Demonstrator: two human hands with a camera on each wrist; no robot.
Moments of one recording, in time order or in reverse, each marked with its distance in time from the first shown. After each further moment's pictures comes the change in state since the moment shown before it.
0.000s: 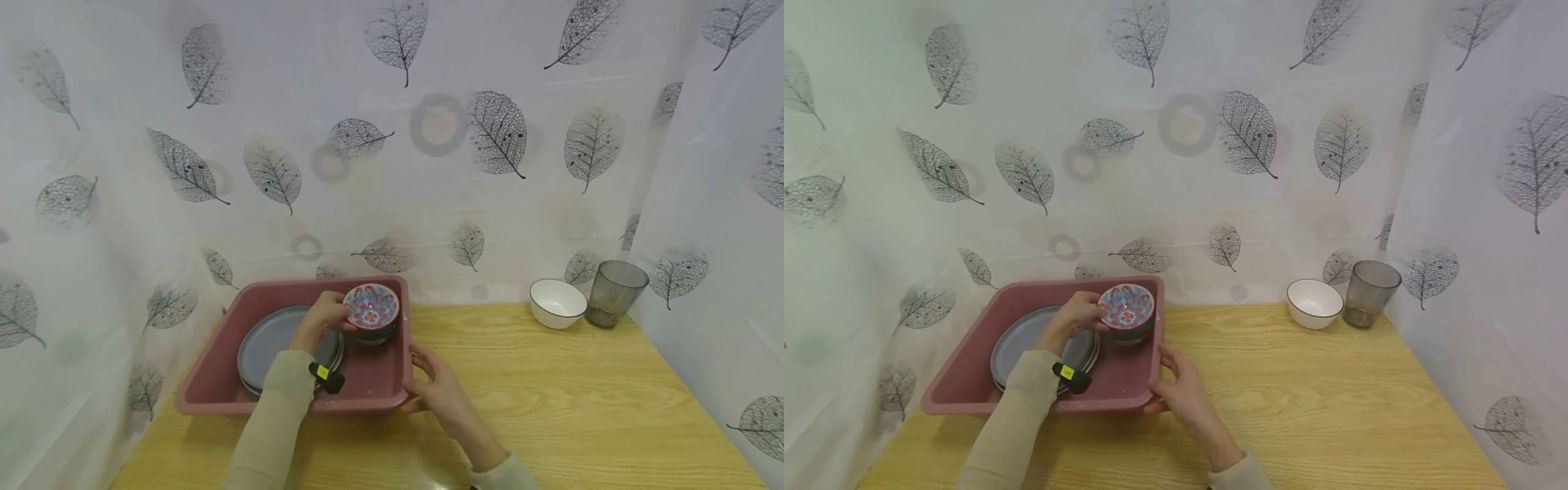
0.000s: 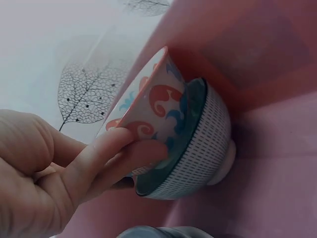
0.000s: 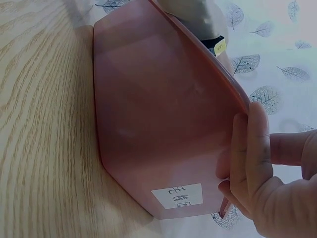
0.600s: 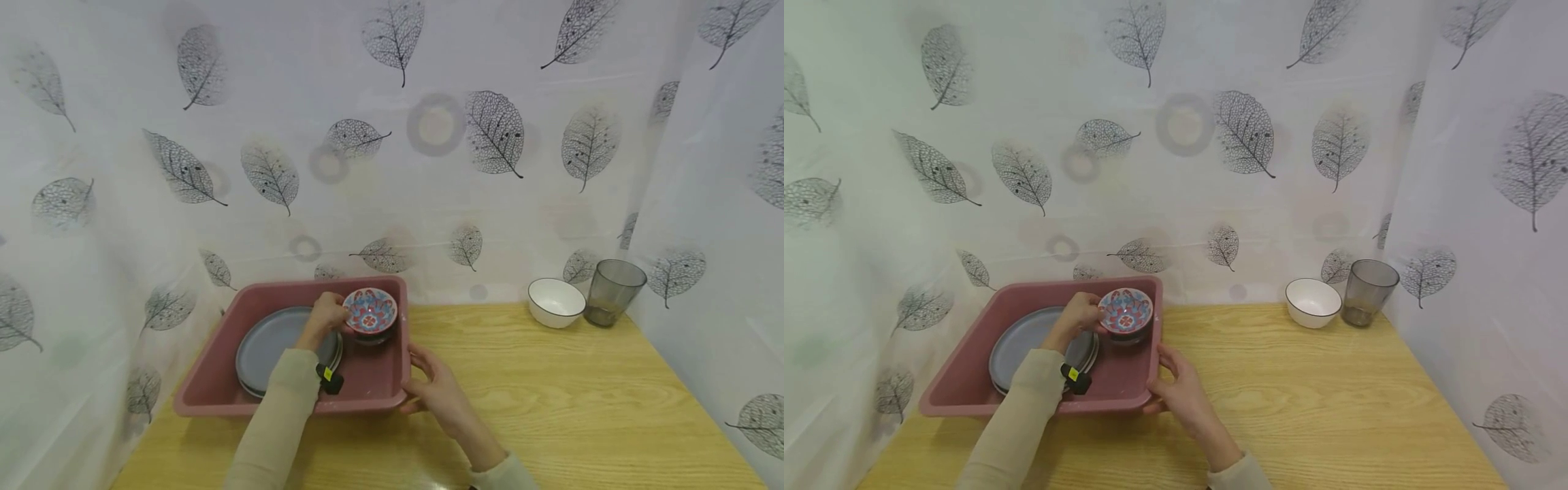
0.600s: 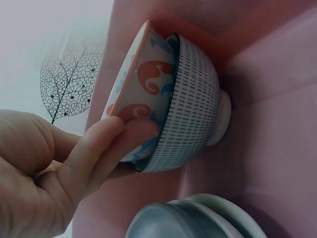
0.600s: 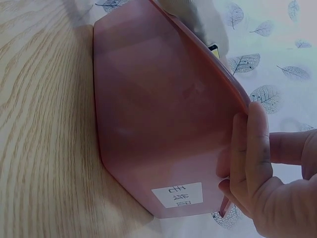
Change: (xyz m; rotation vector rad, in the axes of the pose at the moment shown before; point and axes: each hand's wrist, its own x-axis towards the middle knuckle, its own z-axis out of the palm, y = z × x) left_hand 0.008 -0.005 0.003 0.260 0.135 0.014; right_hand 0.000 0.000 0.000 -0.001 0.006 -0.006
